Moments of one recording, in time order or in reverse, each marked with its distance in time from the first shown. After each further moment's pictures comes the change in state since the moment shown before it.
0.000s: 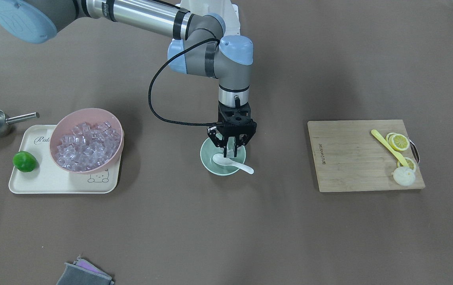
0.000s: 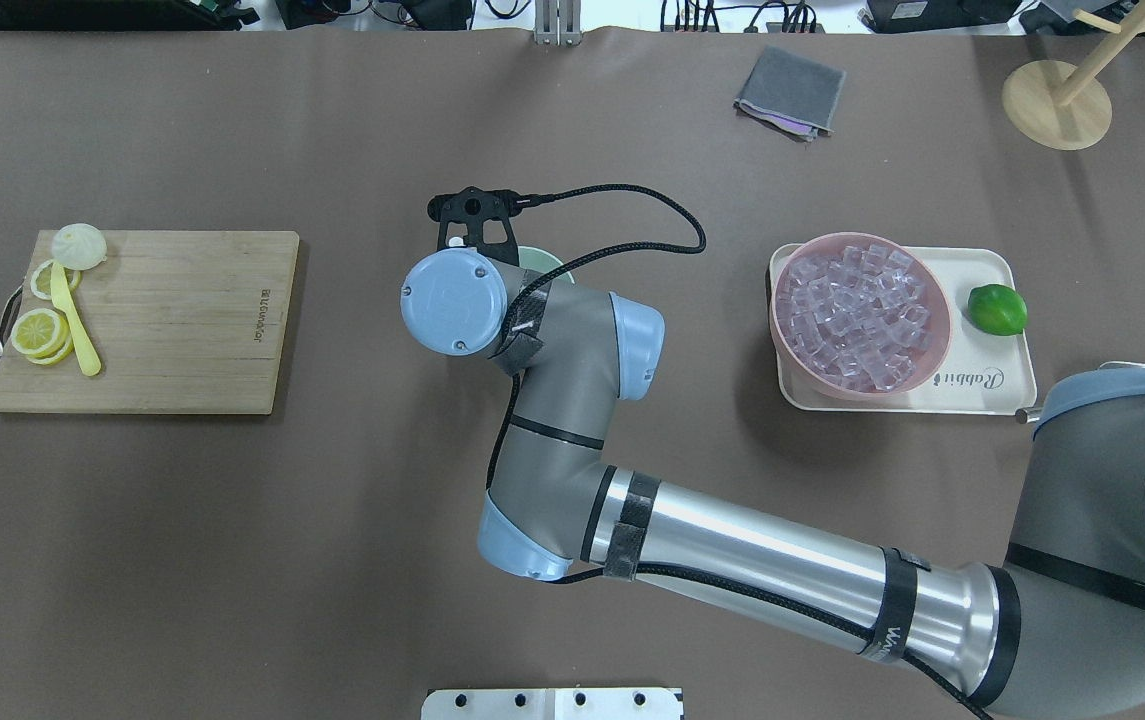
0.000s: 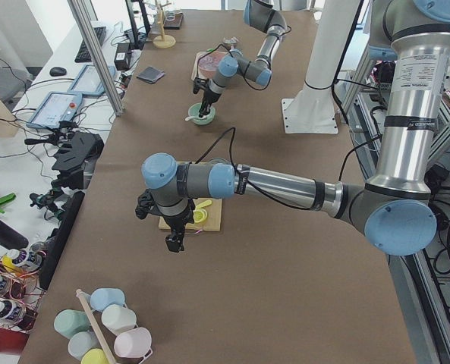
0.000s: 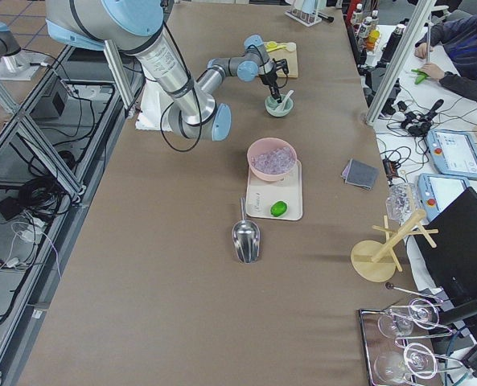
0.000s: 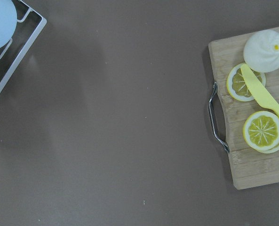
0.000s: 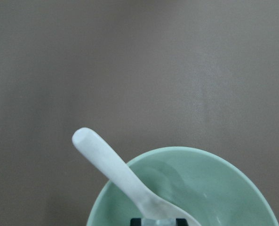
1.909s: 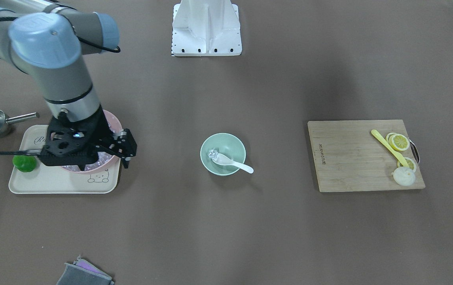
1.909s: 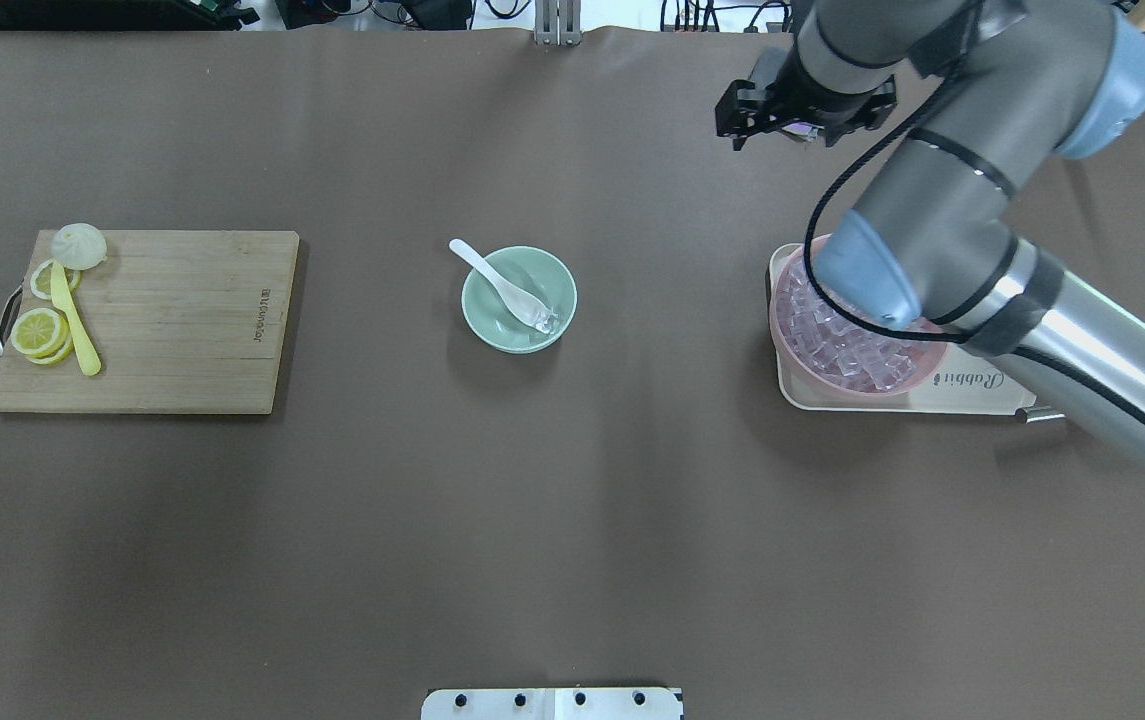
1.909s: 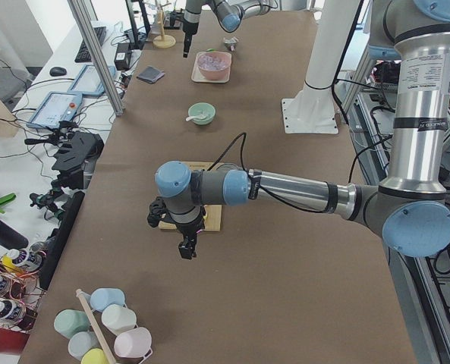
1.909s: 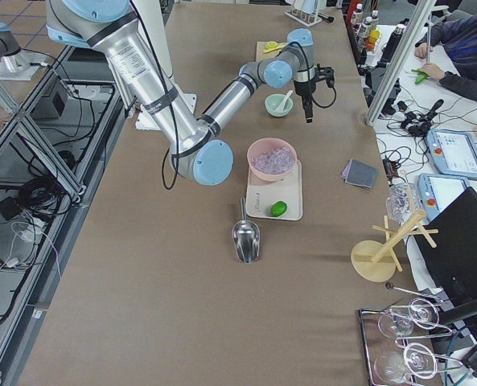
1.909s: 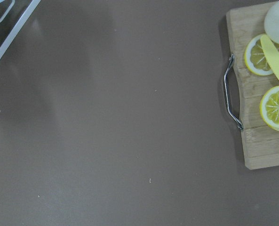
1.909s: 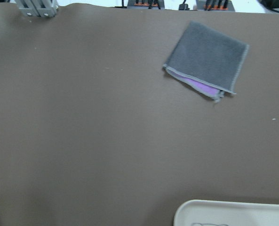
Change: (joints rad) left arm -0.009 0.088 -0.073 -0.002 -0.002 -0.003; right arm 0.495 -0.384 0.540 -0.292 0.535 -0.357
